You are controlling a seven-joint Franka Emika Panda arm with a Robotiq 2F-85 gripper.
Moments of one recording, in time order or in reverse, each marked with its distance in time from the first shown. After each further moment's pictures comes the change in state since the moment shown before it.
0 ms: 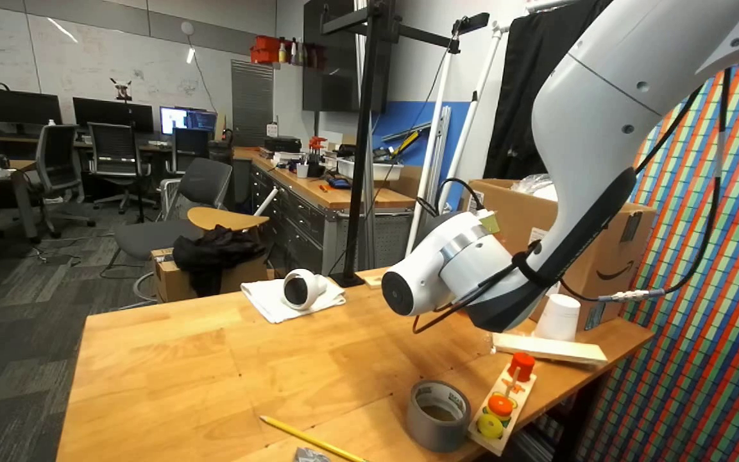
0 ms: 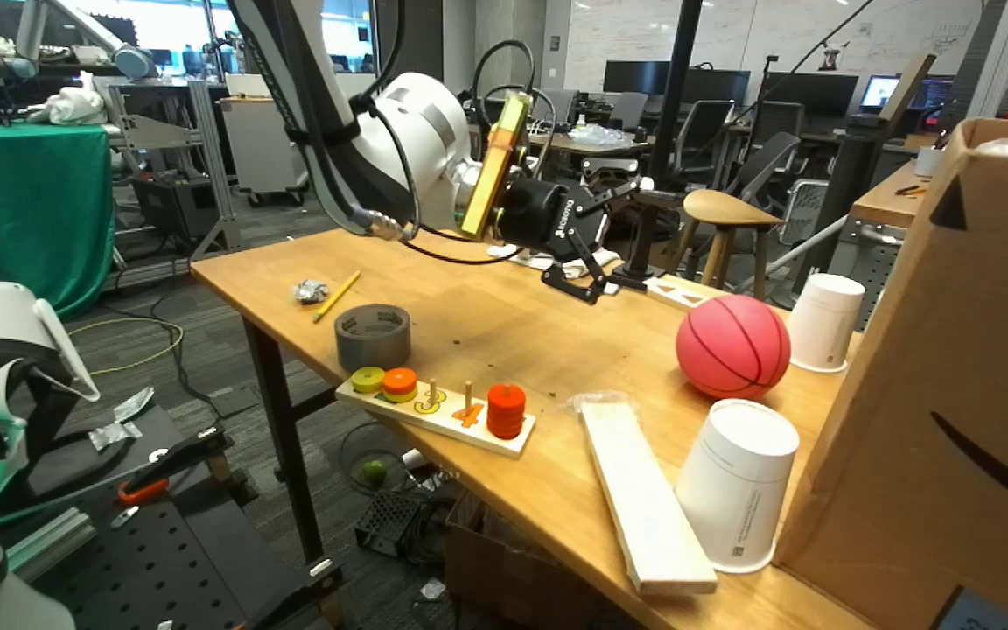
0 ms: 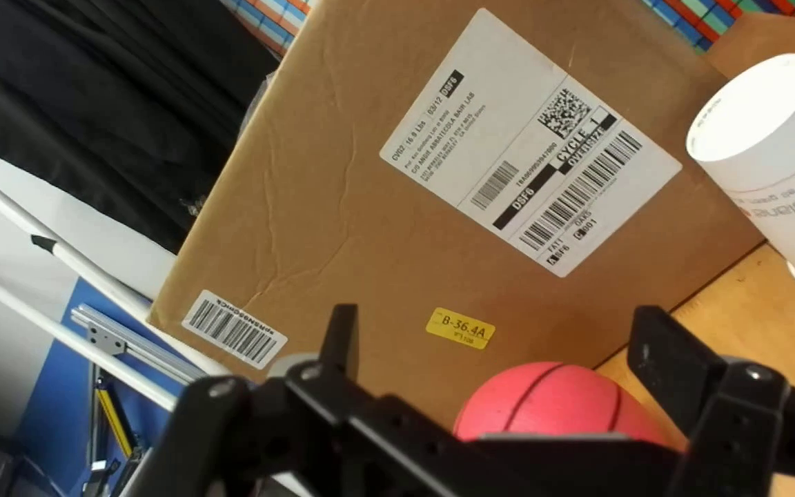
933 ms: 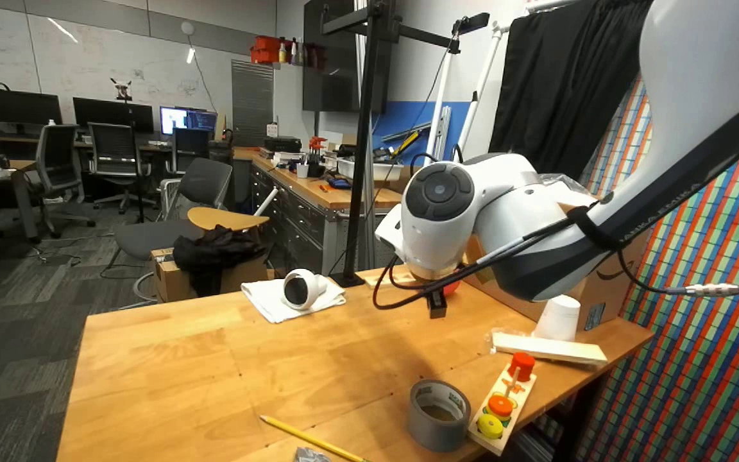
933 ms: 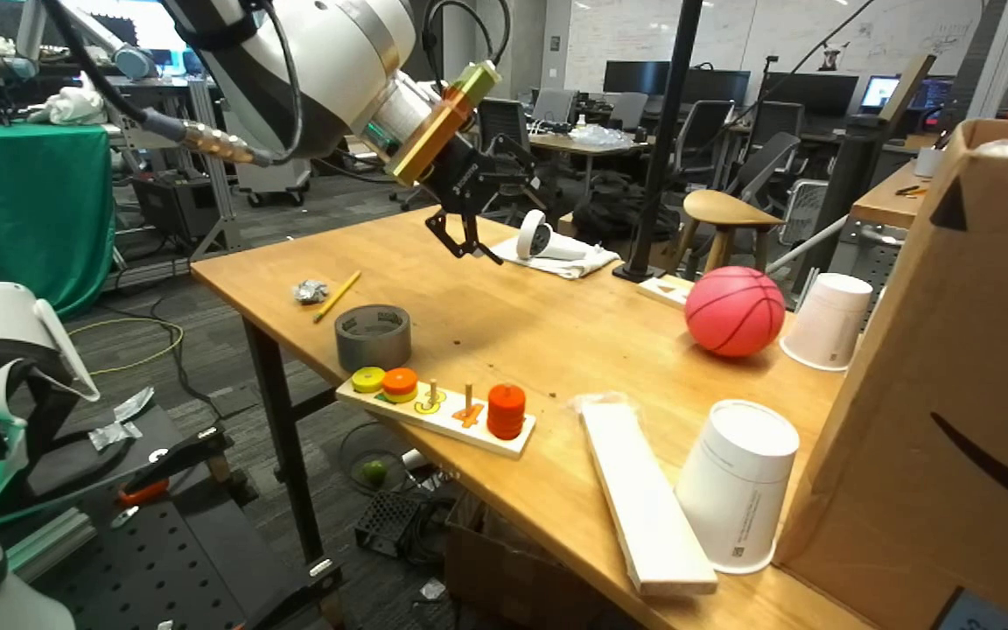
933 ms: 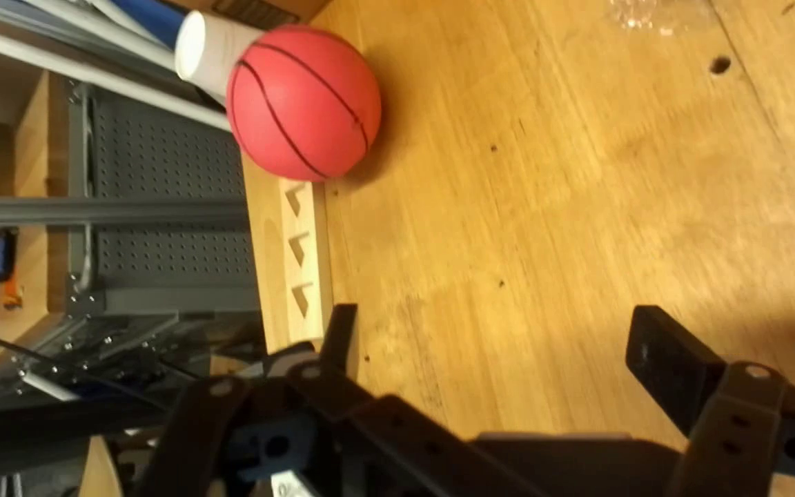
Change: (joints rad) arm -0.017 -0.323 0.048 -0.171 0.239 0.820 -0.228
